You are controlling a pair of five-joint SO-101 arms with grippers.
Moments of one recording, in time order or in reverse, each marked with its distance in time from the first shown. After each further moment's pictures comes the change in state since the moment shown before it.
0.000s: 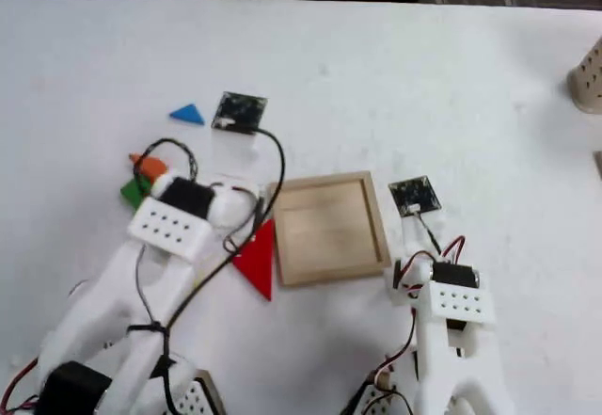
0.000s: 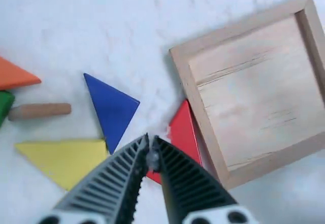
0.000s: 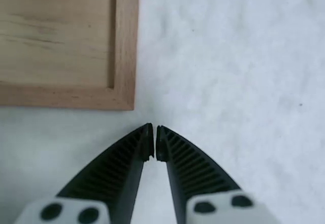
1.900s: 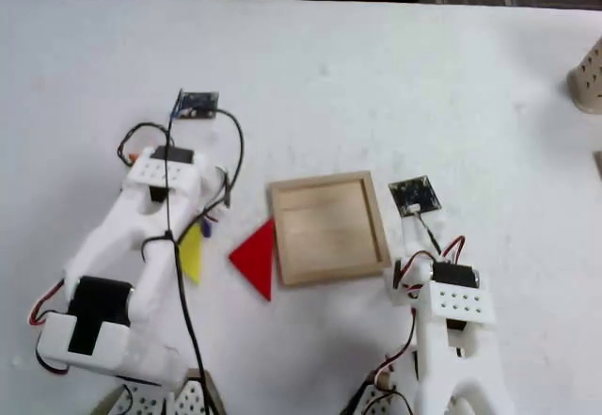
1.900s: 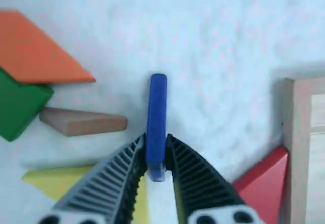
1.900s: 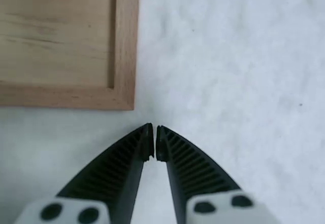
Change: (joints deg) left arm -14.1 27.0 -8.0 -6.9 -0.7; right arm 0.0 0.0 0.0 0.0 0.0
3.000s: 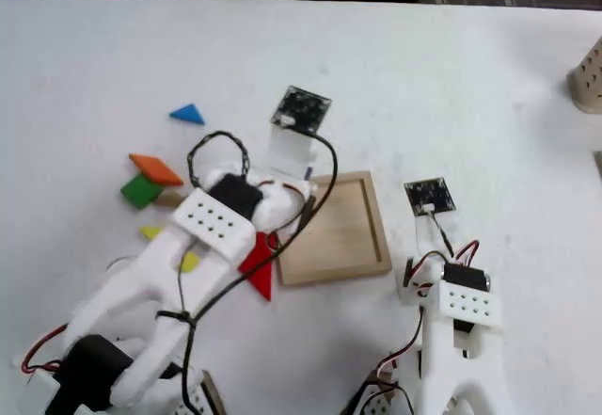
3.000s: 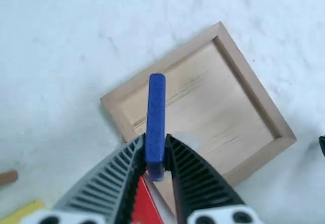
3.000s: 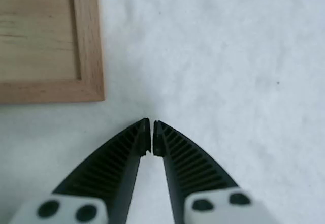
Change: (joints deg) left arm 25.2 -18.8 0.8 -0.8 0.0; right arm 5.1 0.0 0.0 0.0 0.0
